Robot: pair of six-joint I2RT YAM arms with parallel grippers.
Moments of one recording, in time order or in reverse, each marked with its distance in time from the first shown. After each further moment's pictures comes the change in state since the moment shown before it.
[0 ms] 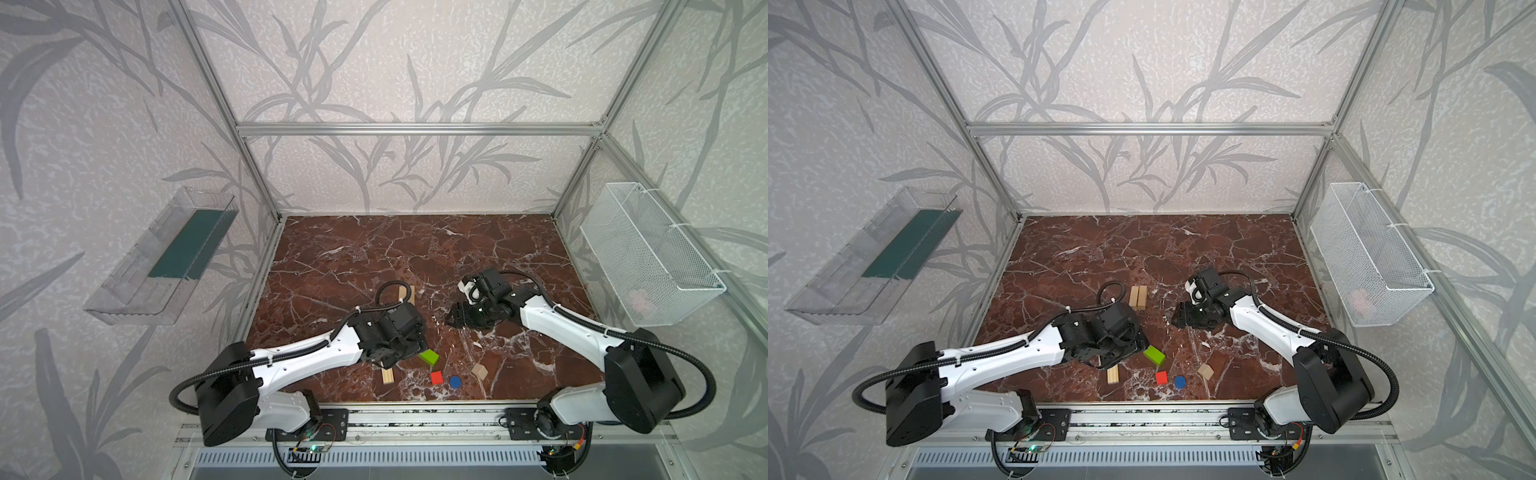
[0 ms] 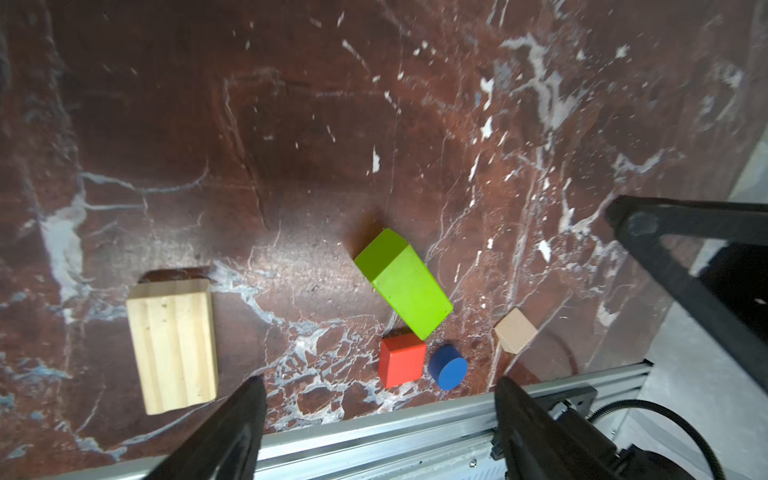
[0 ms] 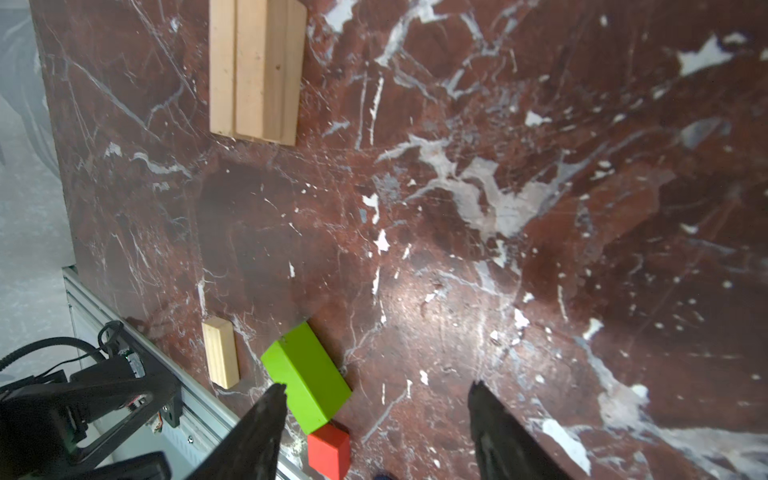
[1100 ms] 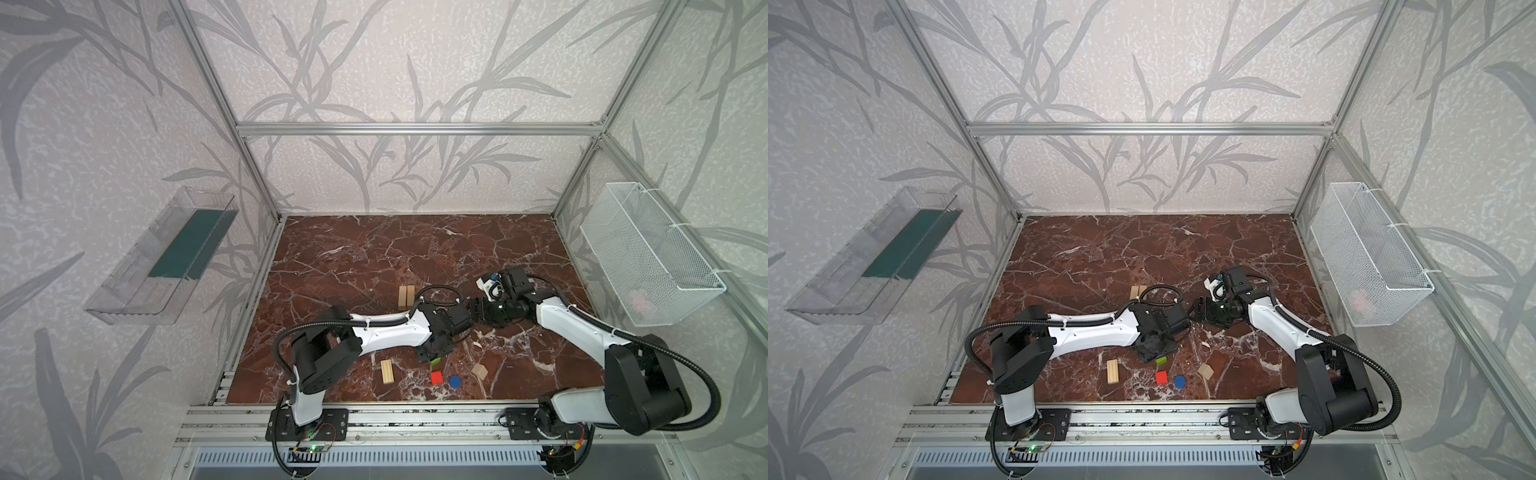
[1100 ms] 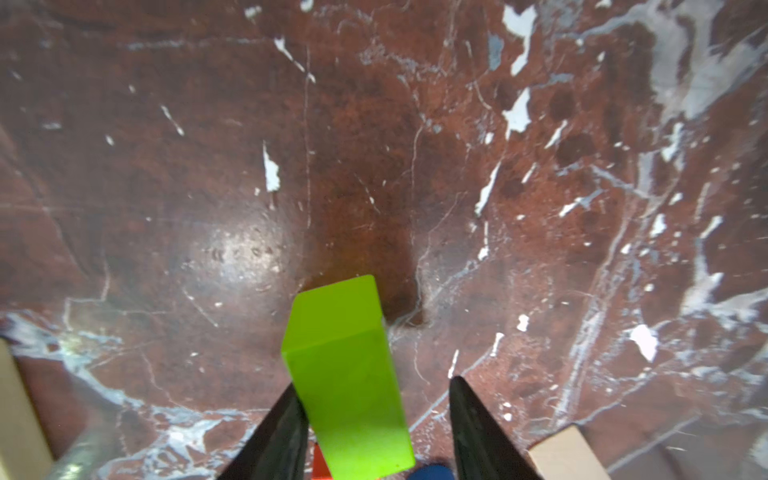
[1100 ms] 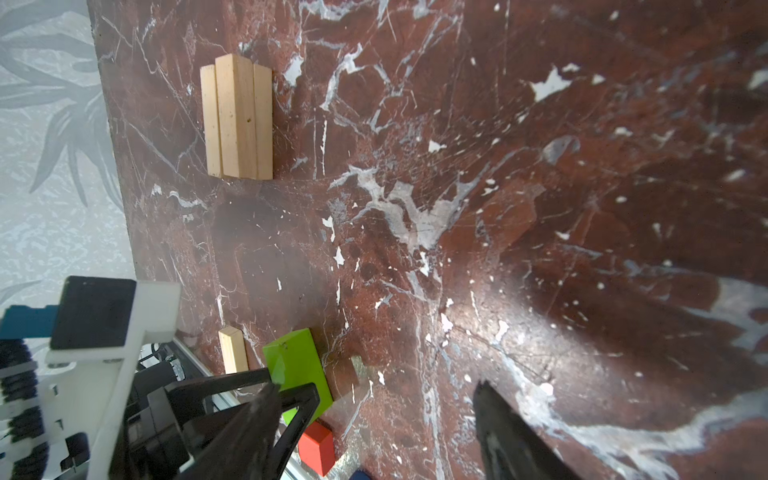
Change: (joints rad) left arm -0.077 0.533 0.423 -0.171 -0.080 -0.036; right arm -0.224 -0.026 -0.085 0.064 -0.169 -0.075
